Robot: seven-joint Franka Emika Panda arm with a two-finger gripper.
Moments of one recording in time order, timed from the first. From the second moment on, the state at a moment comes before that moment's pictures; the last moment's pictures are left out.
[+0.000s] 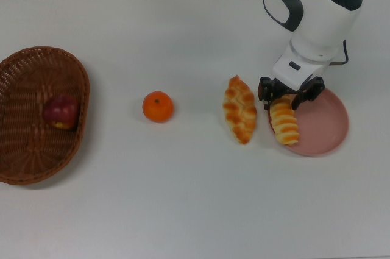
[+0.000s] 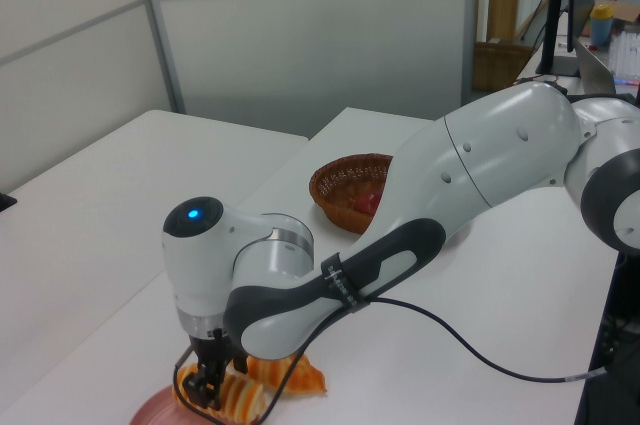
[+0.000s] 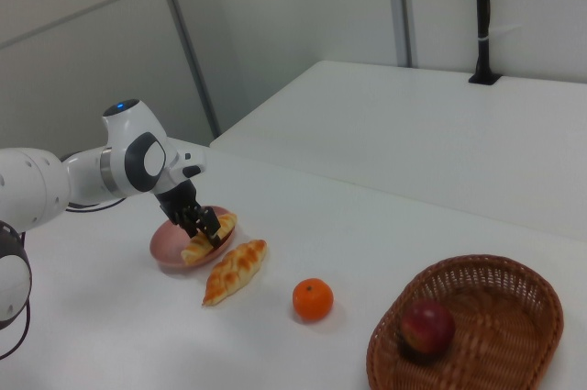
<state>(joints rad) 0.43 0.55 0.09 -1.52 -0.21 2.16 0.52</state>
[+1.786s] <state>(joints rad) 0.17 0.53 -0.04 -1.57 -0.23 1.90 0.34</state>
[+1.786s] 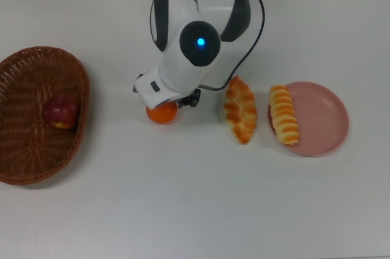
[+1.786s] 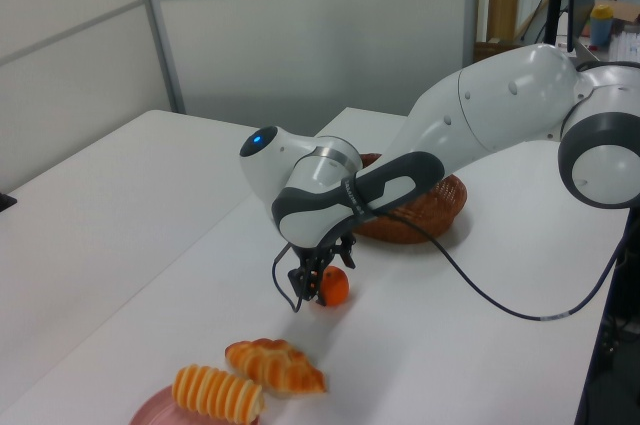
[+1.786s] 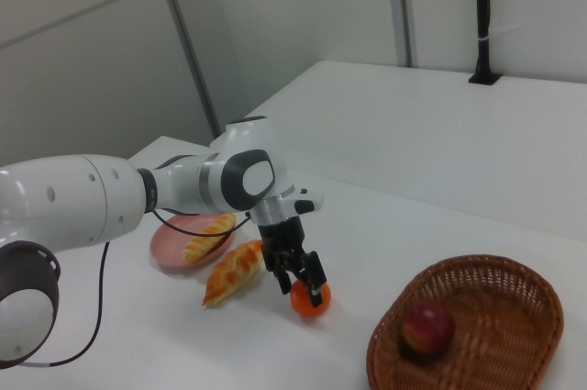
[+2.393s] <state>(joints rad) 0.12 0.52 -0.04 -1.58 -0.26 1.95 0.34</state>
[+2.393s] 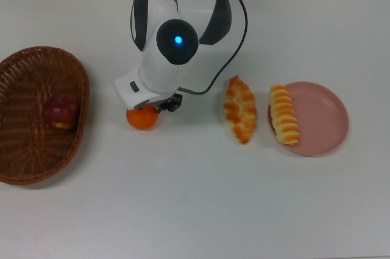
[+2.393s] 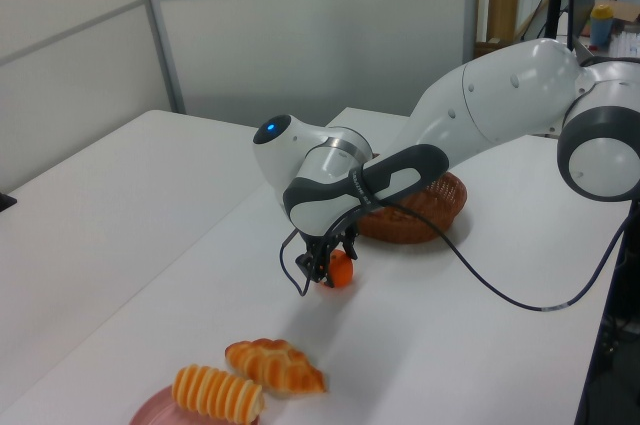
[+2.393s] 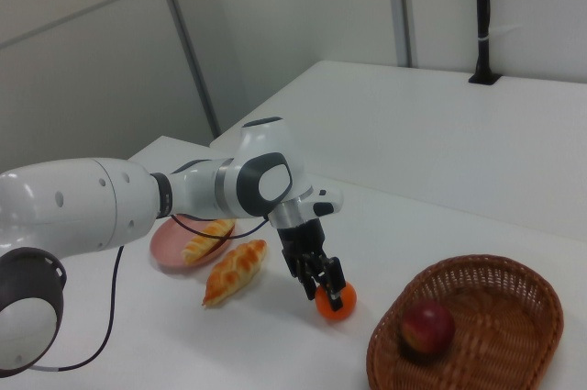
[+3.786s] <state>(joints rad) -0.22 0.53 -0.04 -1.52 -0.26 2.29 0.32</state>
